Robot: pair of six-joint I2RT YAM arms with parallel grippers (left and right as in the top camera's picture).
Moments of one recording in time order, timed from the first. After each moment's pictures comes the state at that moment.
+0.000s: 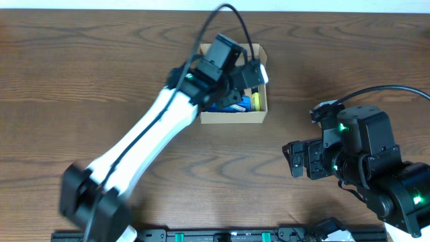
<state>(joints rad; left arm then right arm) -0.63 1.71 1.60 -0.76 0.08 0.60 0.37 0.98 1.37 -1.38 -0.05 0.20</state>
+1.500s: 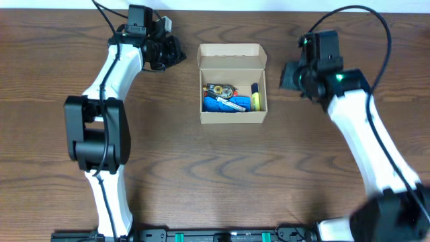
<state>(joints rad) -0.11 2.21 1.77 -0.60 0.56 -0.42 0.16 1.63 1.36 -0.68 -0.04 0.37</state>
